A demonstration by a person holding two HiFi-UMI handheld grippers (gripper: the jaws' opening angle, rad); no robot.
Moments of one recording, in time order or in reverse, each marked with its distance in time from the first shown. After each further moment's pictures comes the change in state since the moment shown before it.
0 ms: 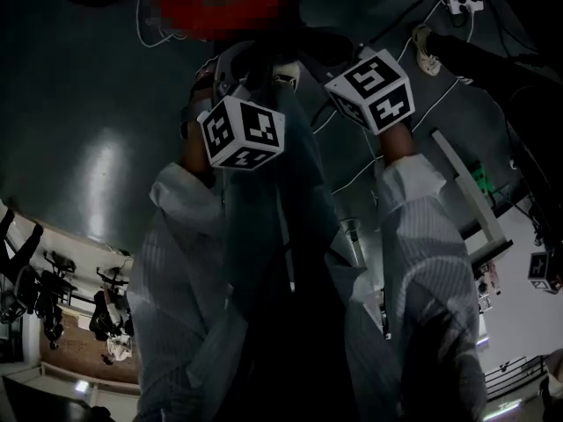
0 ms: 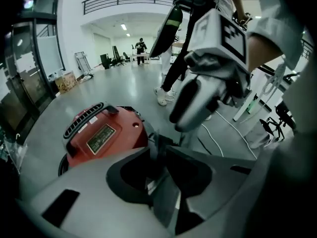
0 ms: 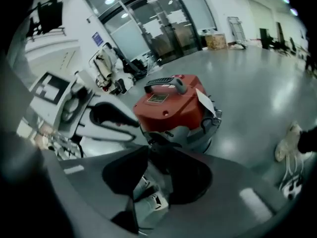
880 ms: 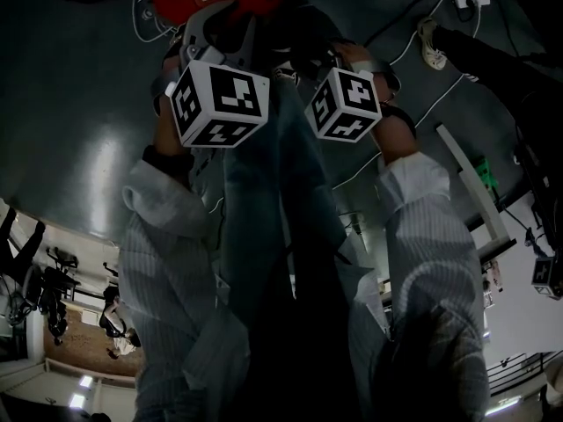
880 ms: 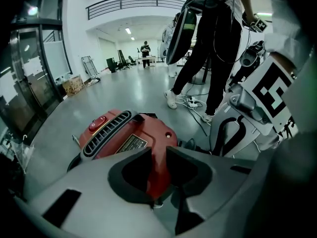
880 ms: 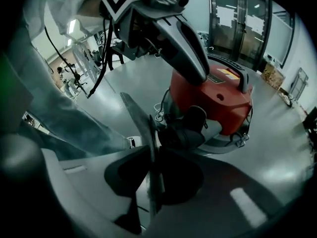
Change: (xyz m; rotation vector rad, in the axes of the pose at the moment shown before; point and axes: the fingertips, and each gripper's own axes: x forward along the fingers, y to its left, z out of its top) left arm 0.010 0.062 0.020 -0.022 -0.029 0.075; right arm 0.038 0.015 -0.069 -0.653 0.318 -0.001
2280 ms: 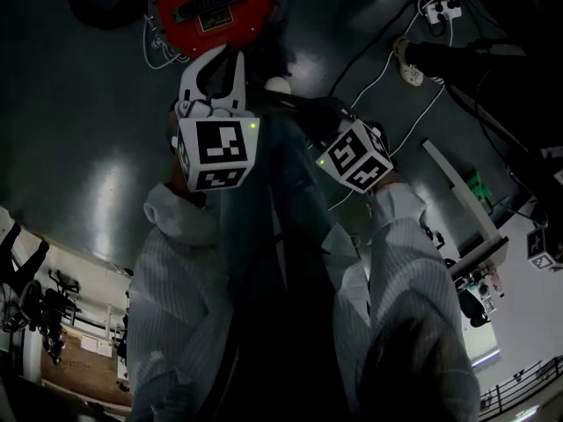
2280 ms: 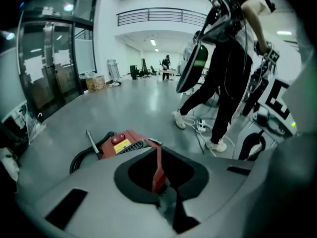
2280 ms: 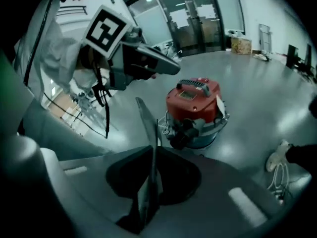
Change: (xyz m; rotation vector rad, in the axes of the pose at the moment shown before) left arm -0.109 -0.012 0.065 -0.242 -0.137 0.111; right arm -0.134 0.060 0.016 0.407 -0.201 0.051
